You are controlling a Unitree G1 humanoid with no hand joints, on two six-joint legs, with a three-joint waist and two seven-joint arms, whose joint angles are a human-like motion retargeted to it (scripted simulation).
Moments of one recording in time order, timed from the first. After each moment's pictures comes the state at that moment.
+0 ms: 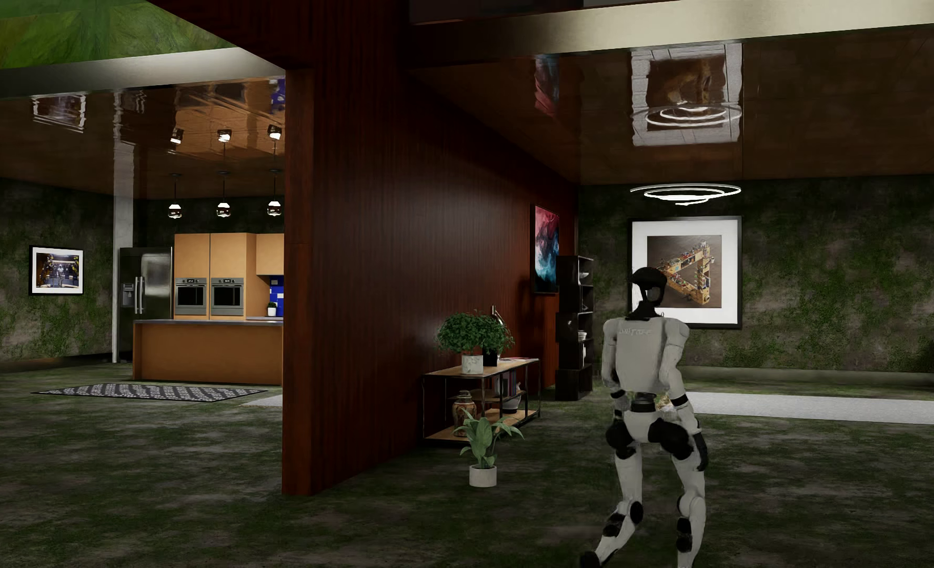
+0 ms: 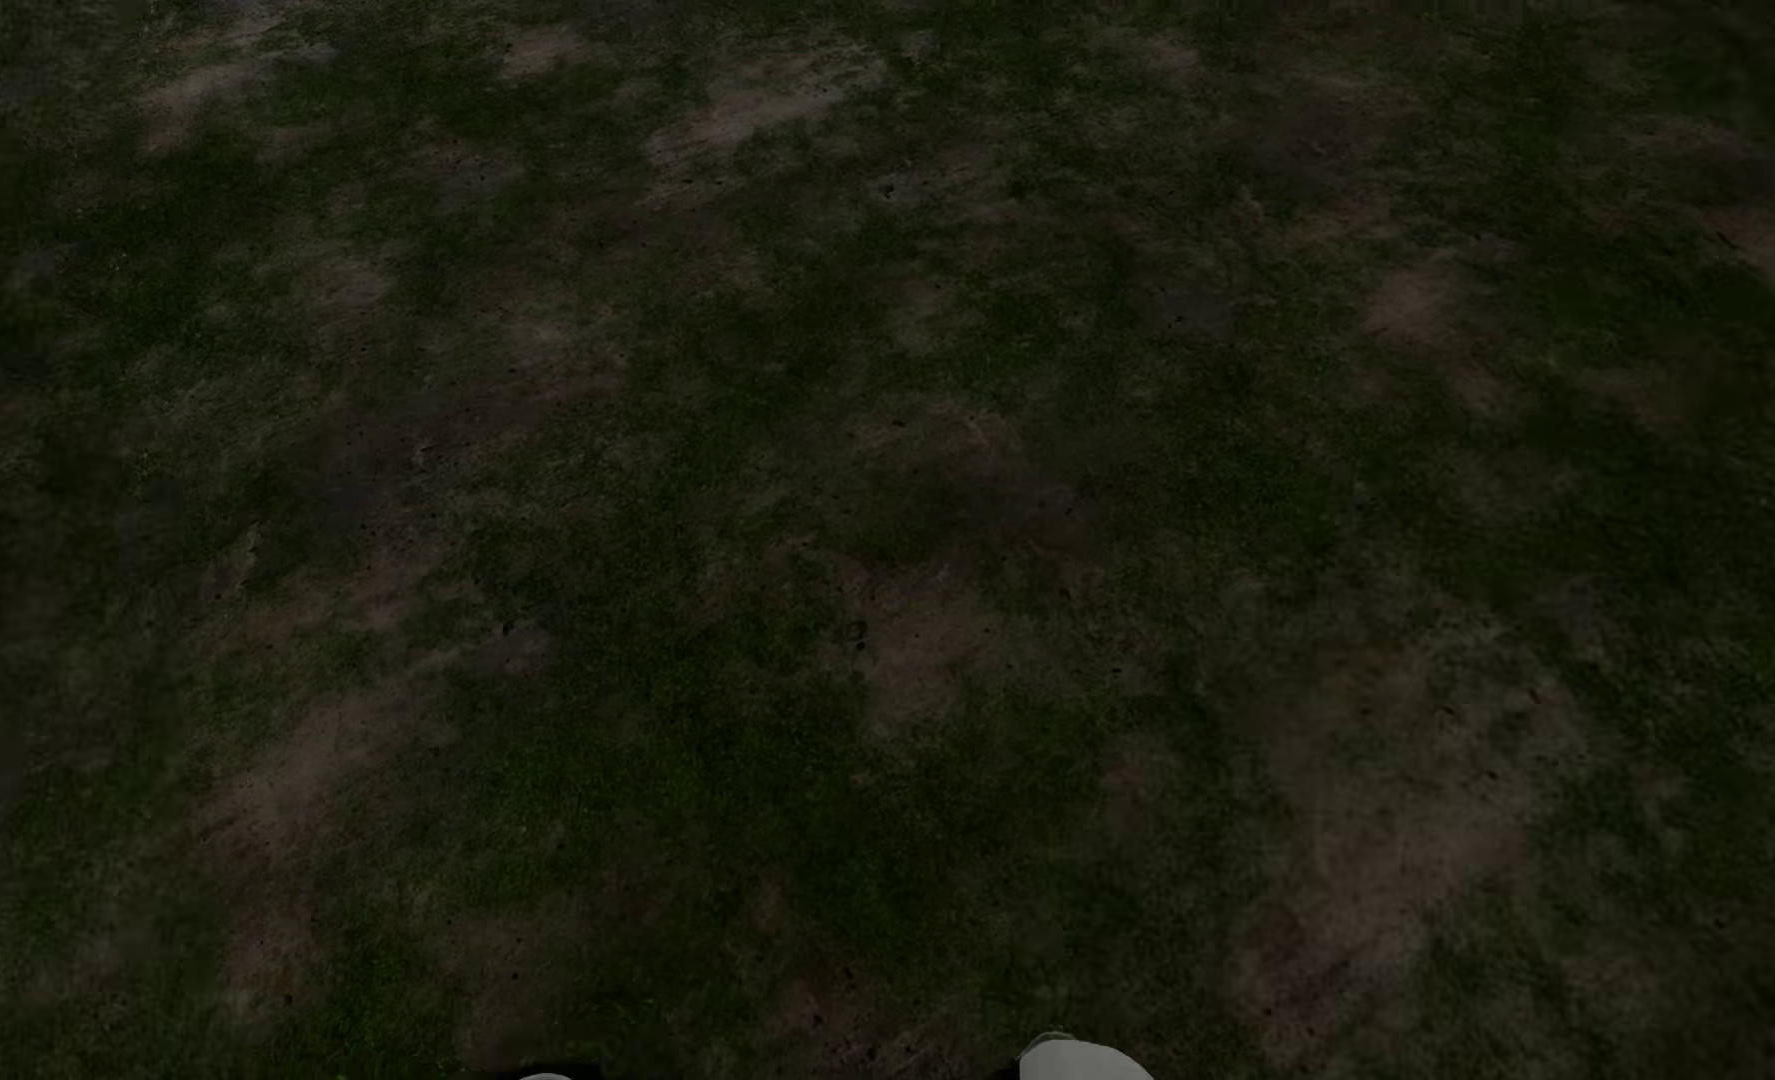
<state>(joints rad) -0.03 -0.38 -0.07 -0.04 -0.04 0.02 0.05 -0.15 0.16 1.20 0.66 -0.03 0.30 0.13 -0.19 0.12 0.00 -0.10 -0.04 -0.20 -0.30 0.91 0.75 1.37 -0.82 0.36 0.33 -0.19 0.00</state>
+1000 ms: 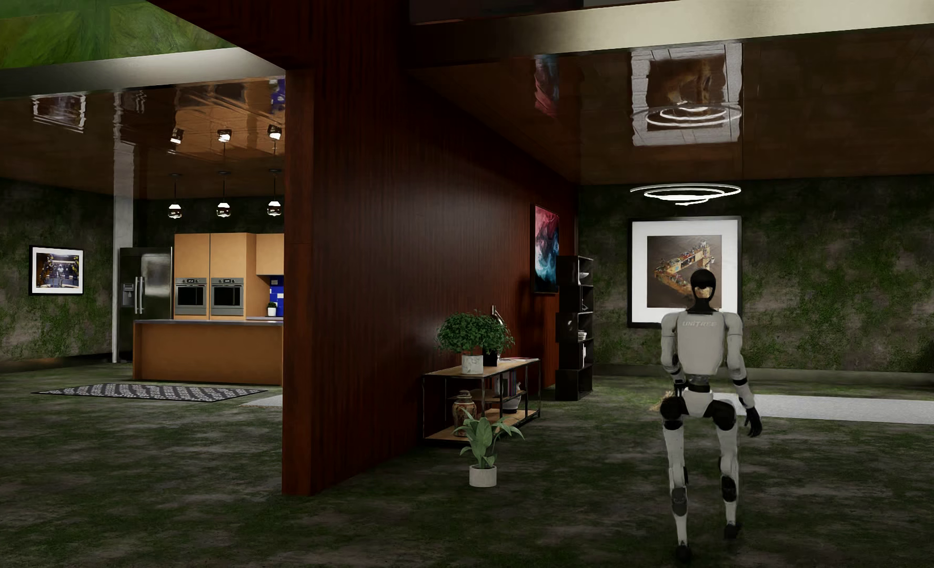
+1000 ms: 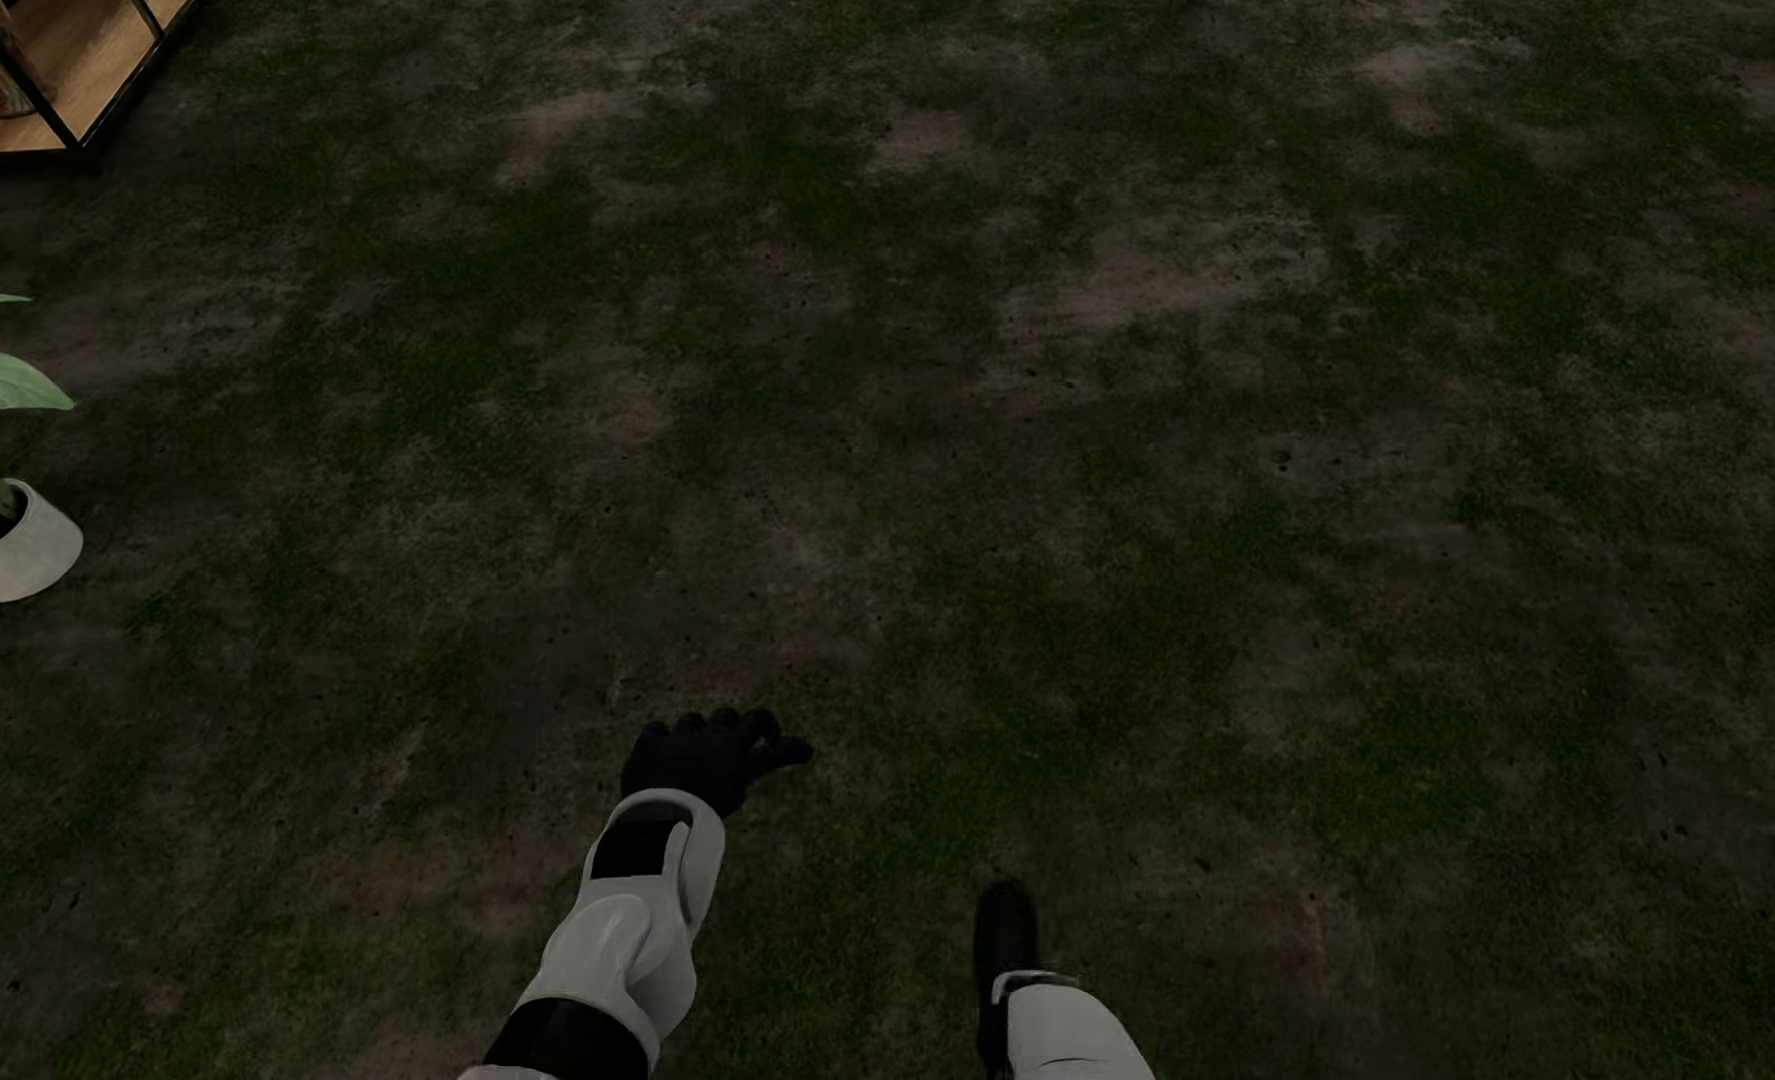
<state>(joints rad) 0.17 -0.50 -0.05 -0.18 -0.14 -0.08 0.10 -0.04 0.19 0.25 0.32 -0.25 0.27 -0.29 0.01 0.07 -0.06 0.09 -0.02 -0.20 -0.13 0.60 0.74 1.22 -0.84 0.16 0.29 -0.03 0.06</state>
